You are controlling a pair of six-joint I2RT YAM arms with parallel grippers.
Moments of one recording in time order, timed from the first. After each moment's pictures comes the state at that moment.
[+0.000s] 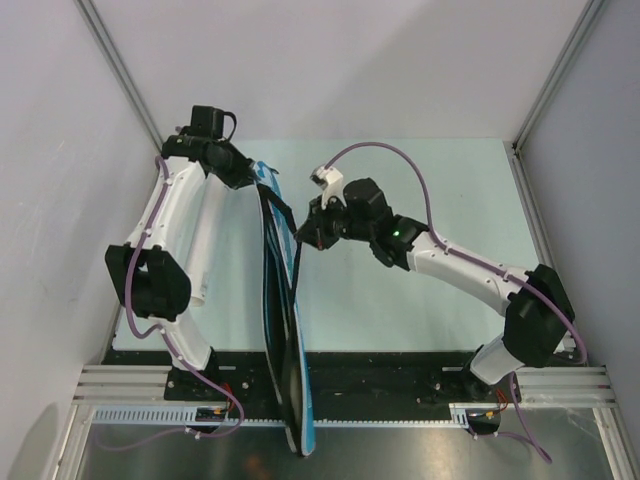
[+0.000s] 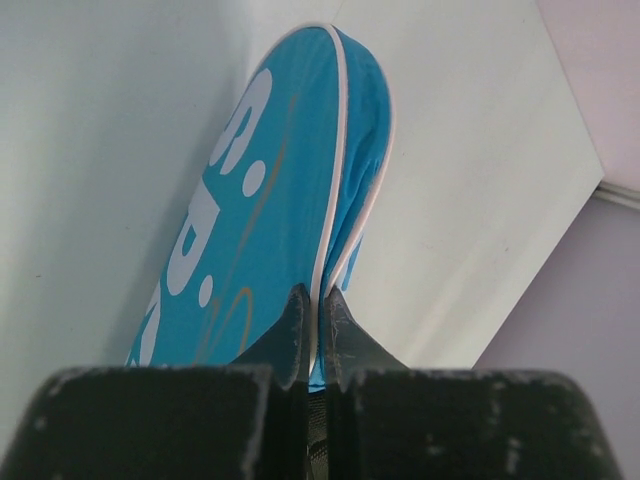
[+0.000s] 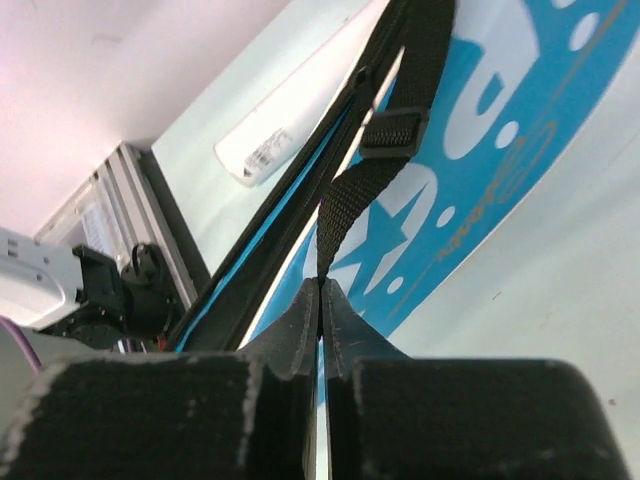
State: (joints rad) left arm -0.13 1.77 1.81 -0.97 0.13 -0.92; right arm 0.85 1.55 1.25 -0.04 -0.29 0.36
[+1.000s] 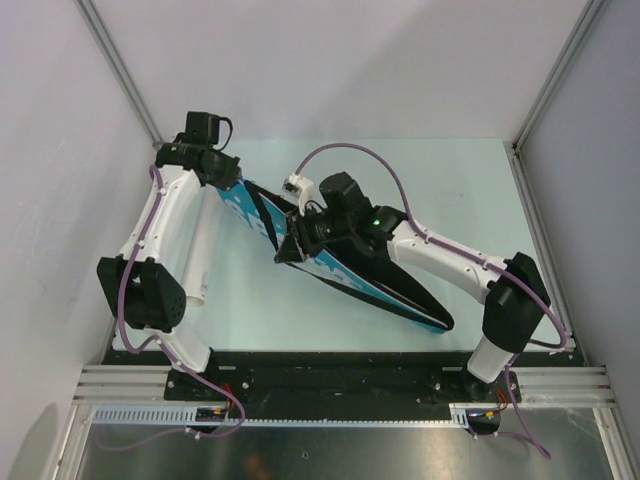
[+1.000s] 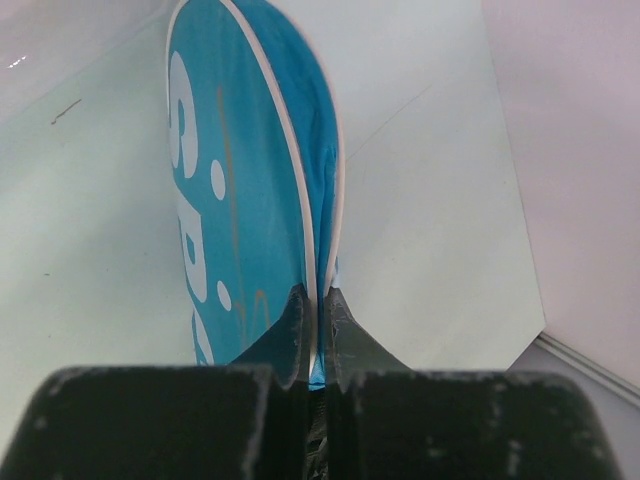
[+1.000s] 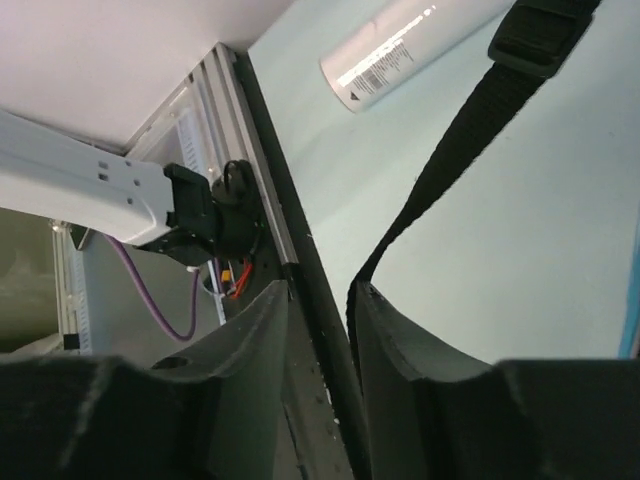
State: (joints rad) left arm -0.13 1.69 1.73 -0.94 -0.14 -1.21; right arm 0.87 1.68 1.46 -0.21 -0.56 0.38
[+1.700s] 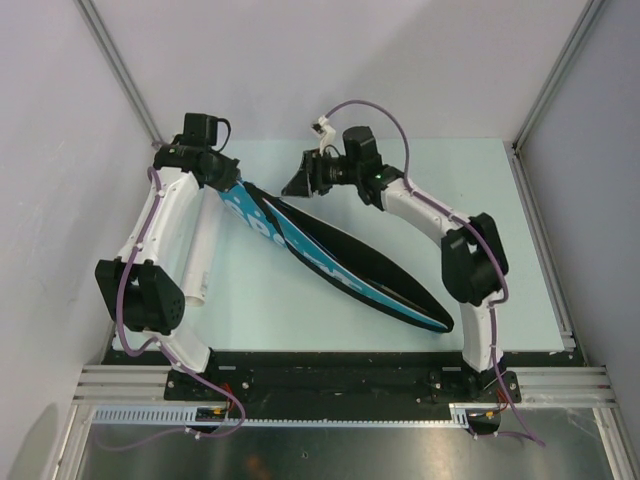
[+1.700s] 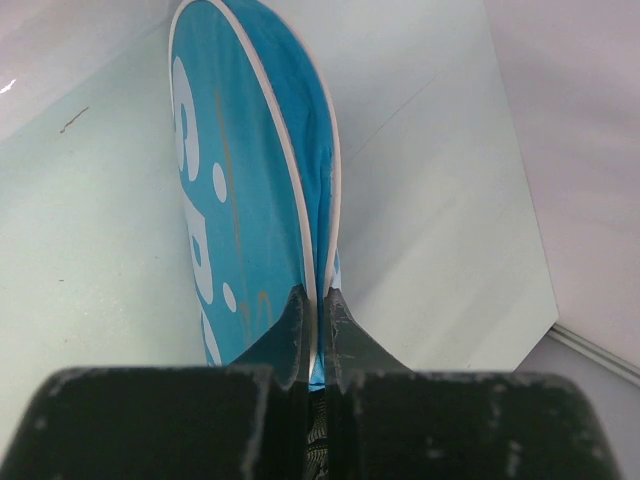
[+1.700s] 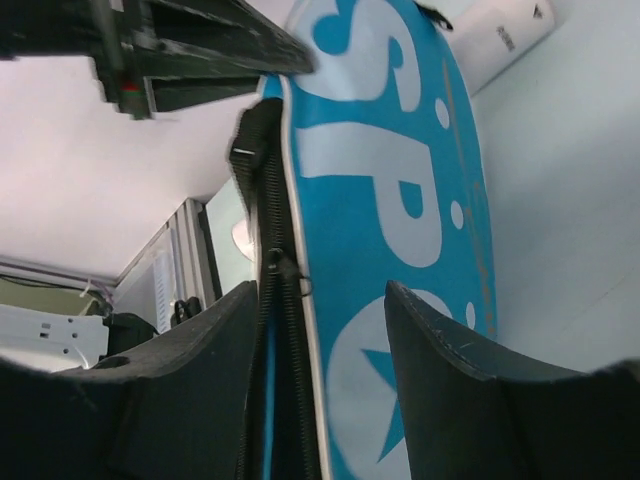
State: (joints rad) left arm -0.13 1.67 1.70 -0.92 -0.13 -1.16; right arm 0.59 2.01 1.74 0.00 -0.73 0.47
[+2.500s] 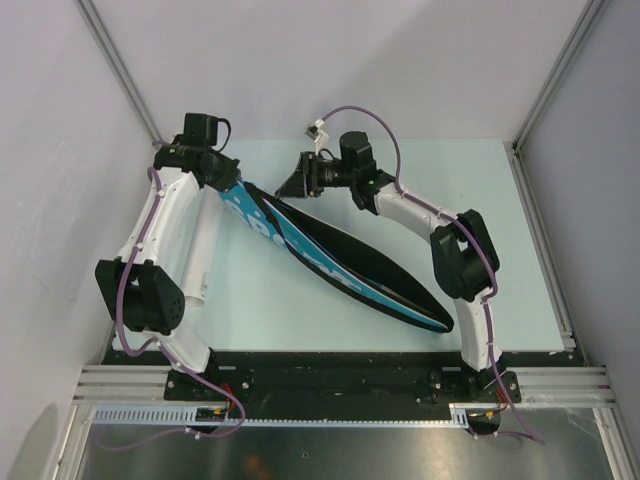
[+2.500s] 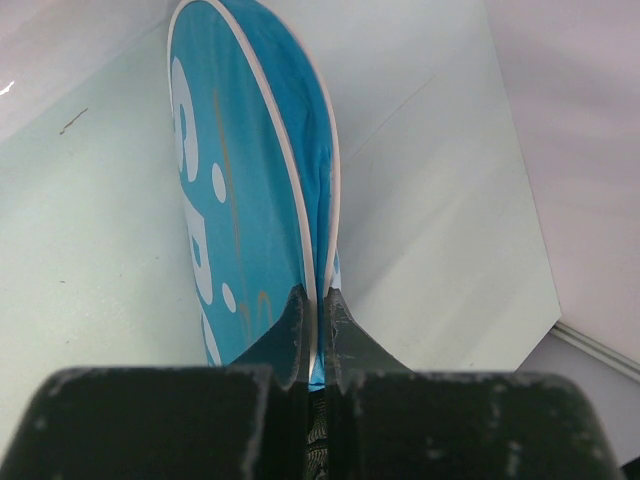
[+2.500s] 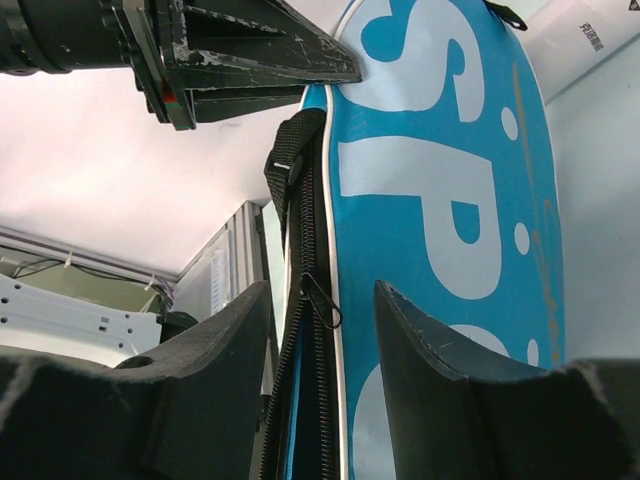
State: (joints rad) left arm -0.13 1.67 1.70 -0.92 -0.12 -1.15; right arm 0.60 2.11 1.73 0.23 -0.85 0.67
